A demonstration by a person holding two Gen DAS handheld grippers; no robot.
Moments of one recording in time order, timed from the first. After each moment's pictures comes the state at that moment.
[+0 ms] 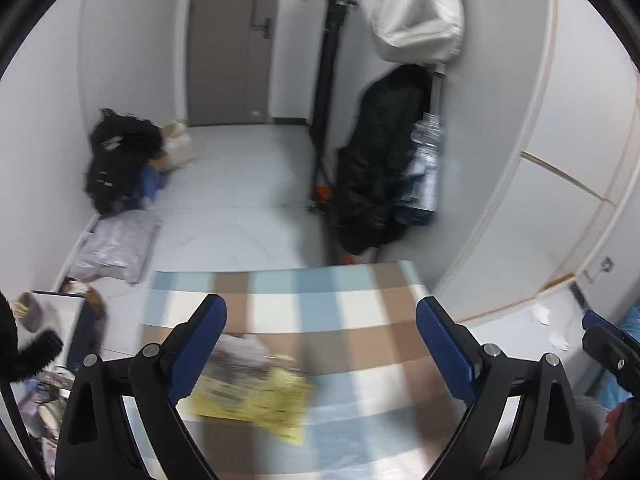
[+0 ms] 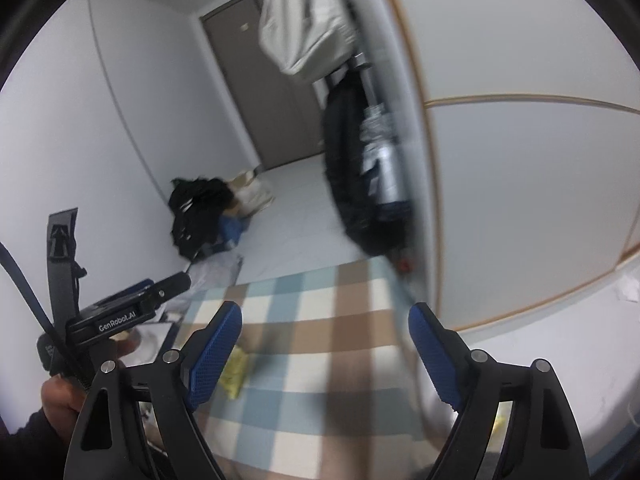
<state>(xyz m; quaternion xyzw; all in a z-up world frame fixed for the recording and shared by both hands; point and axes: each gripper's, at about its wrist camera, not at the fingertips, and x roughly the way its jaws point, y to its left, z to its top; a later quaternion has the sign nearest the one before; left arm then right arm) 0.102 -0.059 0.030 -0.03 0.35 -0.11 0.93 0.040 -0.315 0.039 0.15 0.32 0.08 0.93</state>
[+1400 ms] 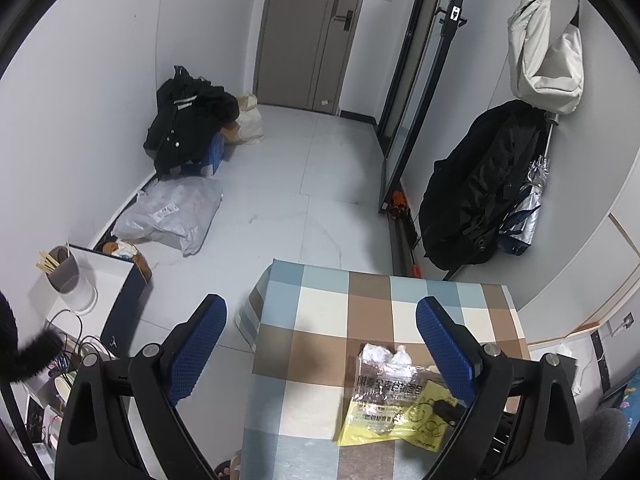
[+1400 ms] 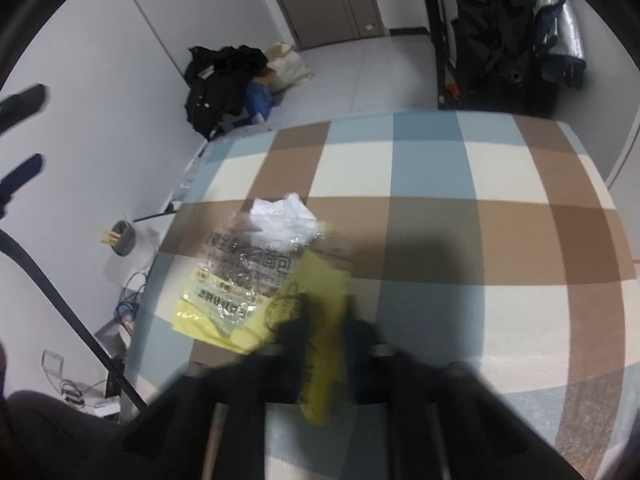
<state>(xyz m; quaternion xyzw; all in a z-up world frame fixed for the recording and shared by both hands) 0.138 0.077 -0.005 -0.11 0.38 -0.03 0.92 0.139 -0.118 -0.129 0.09 0.49 0.16 0.85</state>
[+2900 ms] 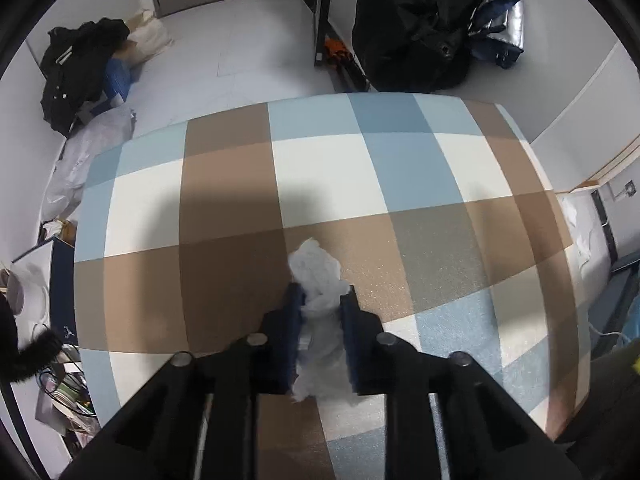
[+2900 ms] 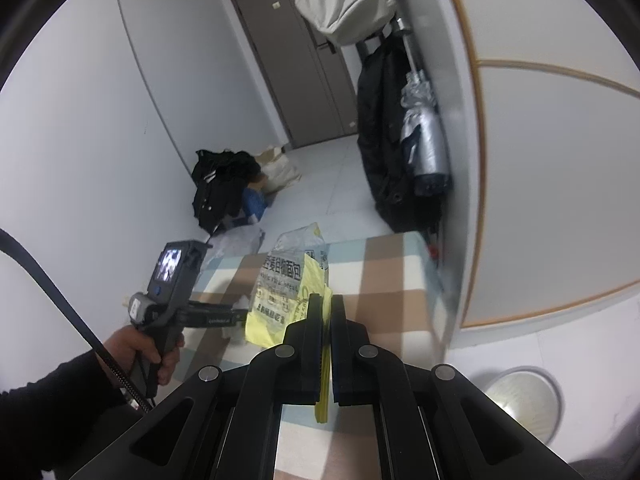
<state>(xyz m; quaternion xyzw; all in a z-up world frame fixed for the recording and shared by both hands) 0.178 -0.032 -0.119 0.03 0.57 -0.13 0.81 0.050 -0.305 -0.003 0.13 0.33 0.14 0.92</state>
